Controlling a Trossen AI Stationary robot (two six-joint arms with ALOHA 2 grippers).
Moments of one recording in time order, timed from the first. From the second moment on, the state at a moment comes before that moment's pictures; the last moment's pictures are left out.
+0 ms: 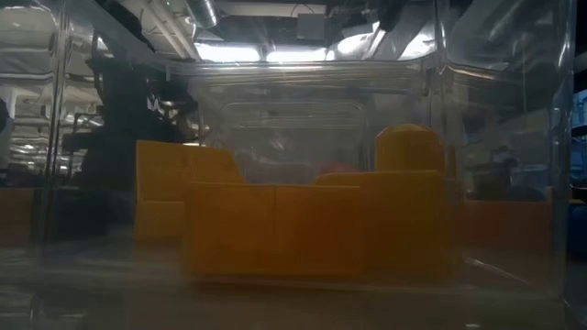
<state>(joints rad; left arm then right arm) 0.30 1.38 0.66 -0.71 -0.08 0.36 -0.01 1.13 0.69 0.63 -0.31 0.36</state>
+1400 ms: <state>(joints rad) 0.41 1.38 0.92 0.06 -0.14 0.24 -0.01 0.70 0.69 -0.51 0.03 0.26</state>
